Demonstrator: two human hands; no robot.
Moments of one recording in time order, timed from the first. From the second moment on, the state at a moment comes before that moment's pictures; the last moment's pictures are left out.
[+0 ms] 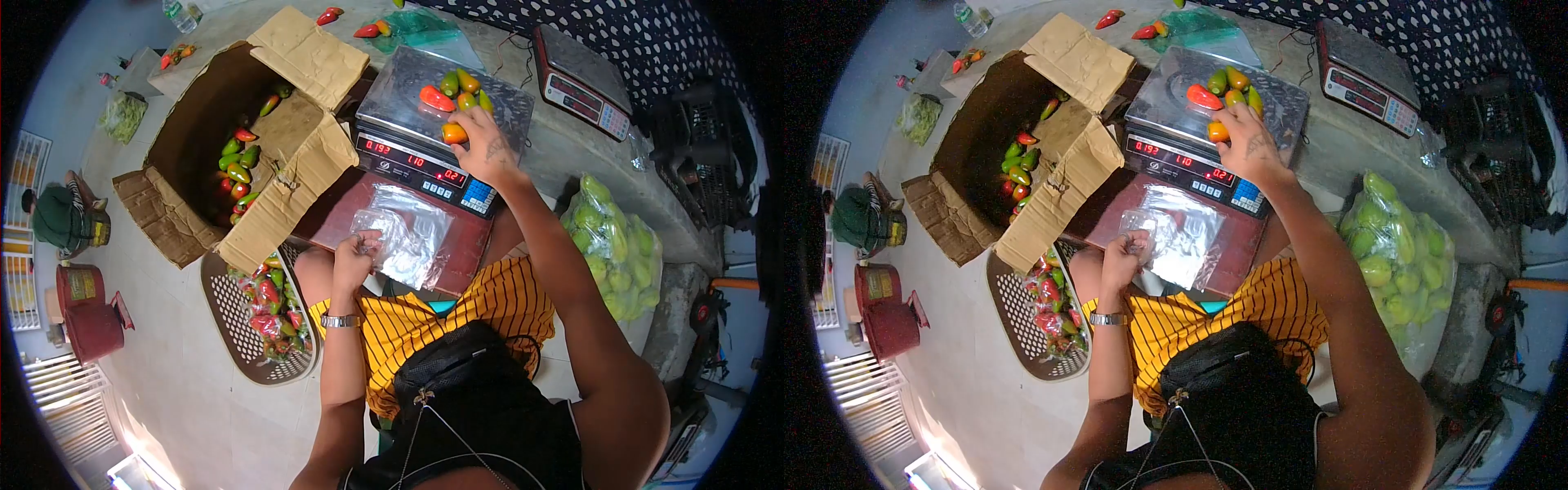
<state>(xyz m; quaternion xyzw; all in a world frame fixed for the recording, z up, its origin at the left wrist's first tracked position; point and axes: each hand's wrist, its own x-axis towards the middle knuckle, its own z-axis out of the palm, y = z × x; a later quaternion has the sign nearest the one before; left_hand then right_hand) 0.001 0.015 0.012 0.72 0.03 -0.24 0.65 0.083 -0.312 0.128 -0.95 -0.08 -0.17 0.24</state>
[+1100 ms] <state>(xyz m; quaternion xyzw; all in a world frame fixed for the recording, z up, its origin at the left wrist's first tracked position) -0.001 0.013 0.013 0.75 0.02 -0.22 0.63 0.102 -0.344 0.125 -0.98 0.00 -0.14 0.16</state>
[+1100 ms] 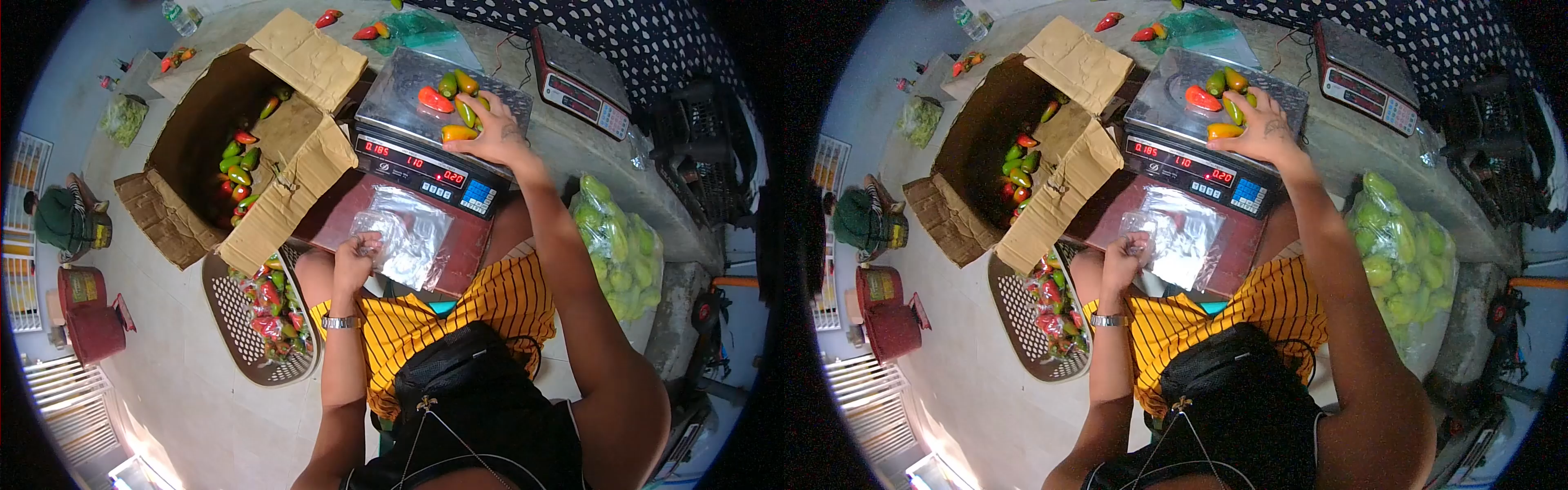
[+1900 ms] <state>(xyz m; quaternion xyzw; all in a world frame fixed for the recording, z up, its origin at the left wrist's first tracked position) 0.022 -0.026 0.065 0.93 -0.11 0.05 0.35 0.058 -0.309 0.139 -0.96 -0.05 -0.20 0.20</state>
